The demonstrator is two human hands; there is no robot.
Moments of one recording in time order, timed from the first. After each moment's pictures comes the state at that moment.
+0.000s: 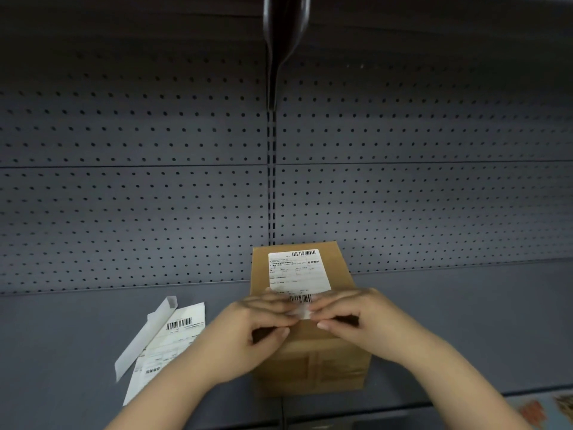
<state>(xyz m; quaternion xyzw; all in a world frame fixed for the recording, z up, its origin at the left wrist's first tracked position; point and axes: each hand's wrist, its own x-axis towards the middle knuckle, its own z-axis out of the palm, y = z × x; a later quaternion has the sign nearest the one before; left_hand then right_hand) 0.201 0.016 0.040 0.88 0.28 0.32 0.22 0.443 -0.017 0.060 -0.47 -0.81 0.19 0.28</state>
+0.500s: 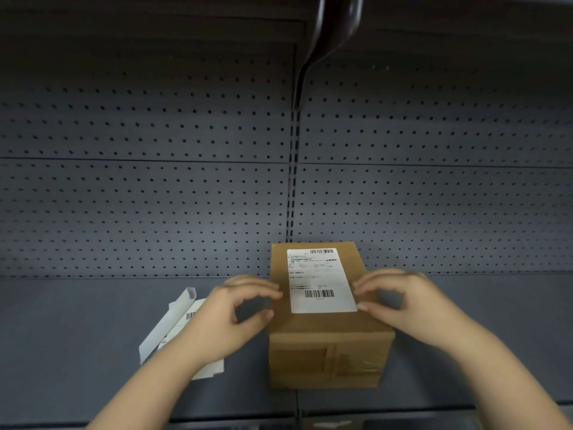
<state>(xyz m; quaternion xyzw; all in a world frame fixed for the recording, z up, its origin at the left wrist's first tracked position) 0.159 0.017 0.046 0.82 0.40 0.35 0.22 0.466 -0.018 0.080 -0.53 -0.78 0.15 0.31</state>
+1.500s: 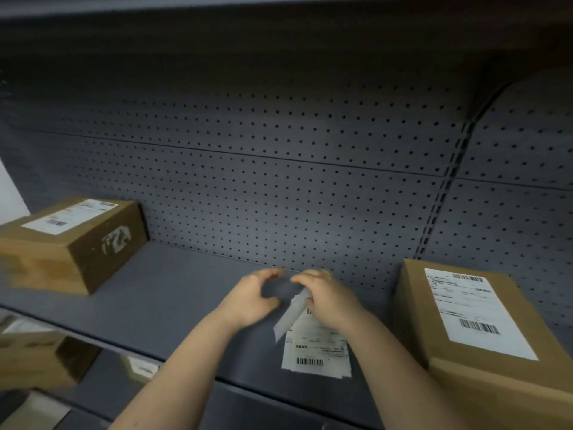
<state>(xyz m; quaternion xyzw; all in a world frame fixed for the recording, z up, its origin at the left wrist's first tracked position) -0.021 0.053 0.011 0.69 0.62 0.29 0.24 0.162 0.082 0.021 -0.46 -0.86 0.13 0.16</state>
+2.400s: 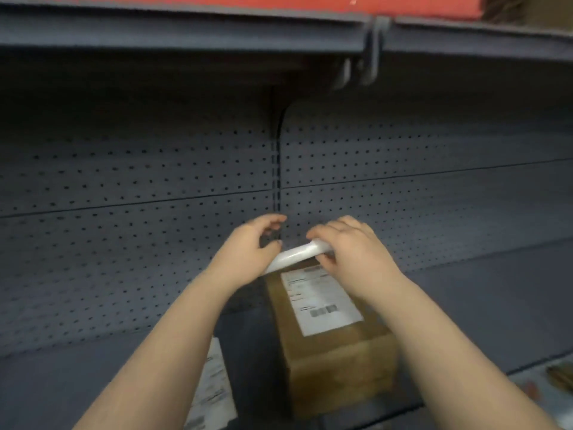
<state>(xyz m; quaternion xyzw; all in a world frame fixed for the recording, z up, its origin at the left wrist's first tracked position) 0.197 0.098 0.140 0.84 0.37 0.35 0.20 0.375 0.012 0.138 -0.59 -0.73 -0.19 0.29</state>
